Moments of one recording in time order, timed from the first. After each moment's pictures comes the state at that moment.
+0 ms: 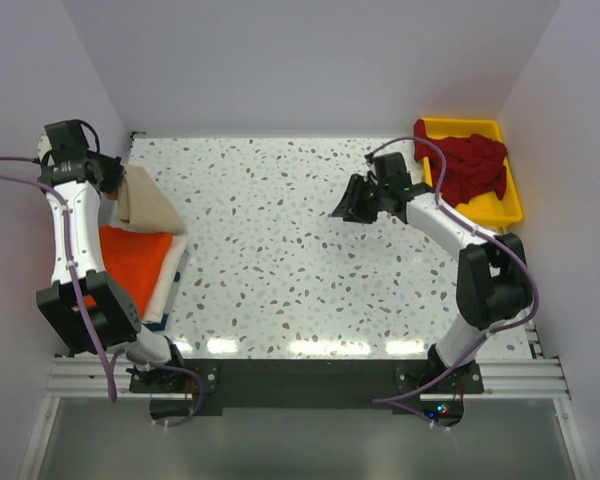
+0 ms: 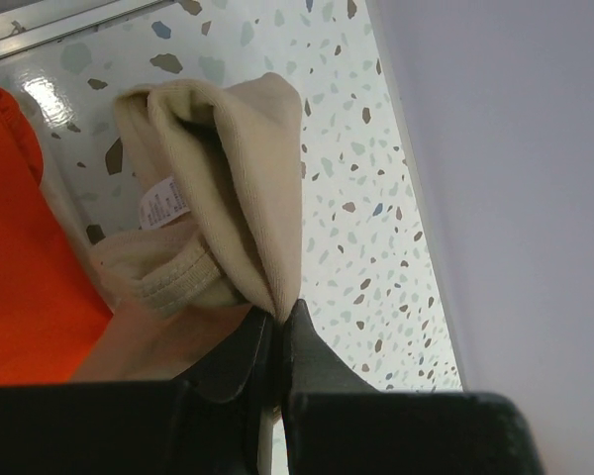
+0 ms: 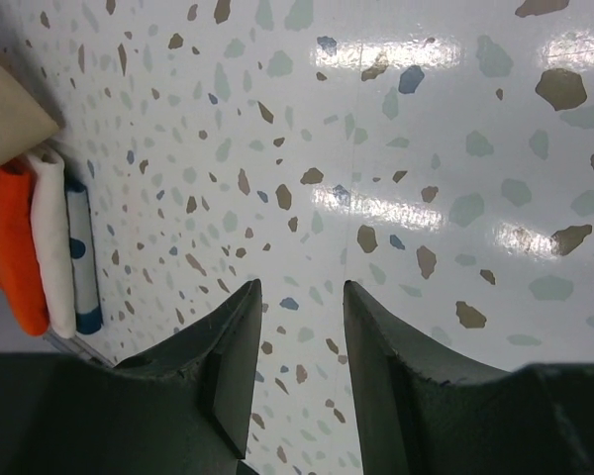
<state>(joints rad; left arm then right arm) 0.37 1.53 1.52 -0.73 -0.02 -0.95 0.34 1.70 1.24 -0.37 -0.33 0.61</state>
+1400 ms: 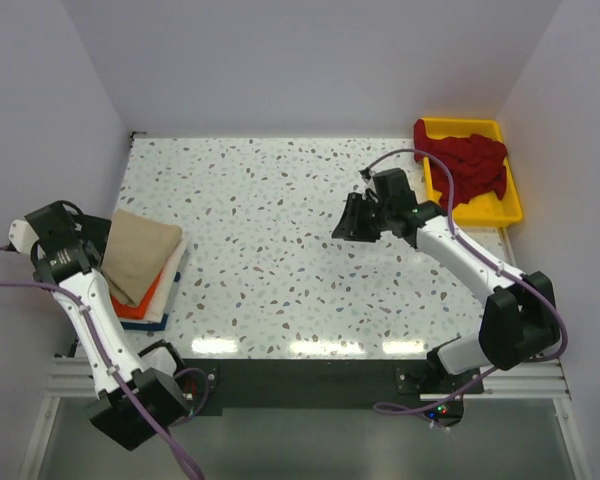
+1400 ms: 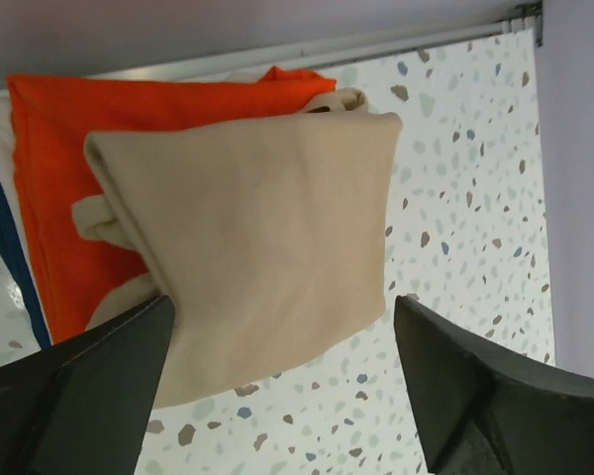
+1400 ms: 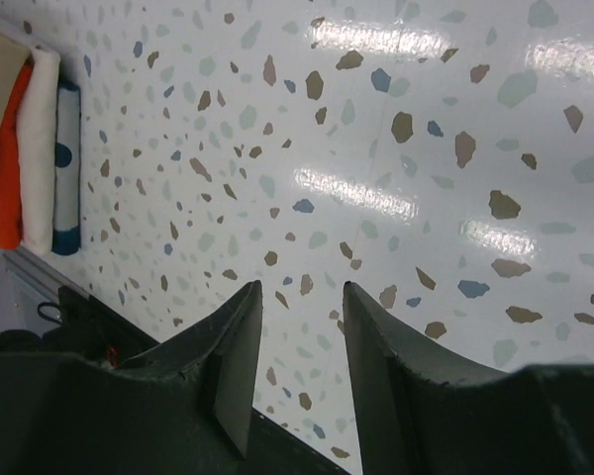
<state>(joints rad) 0.61 0.99 1.06 -0.86 -0.11 -0.84 0.43 1.45 1.10 -0.47 -0.30 0.56</state>
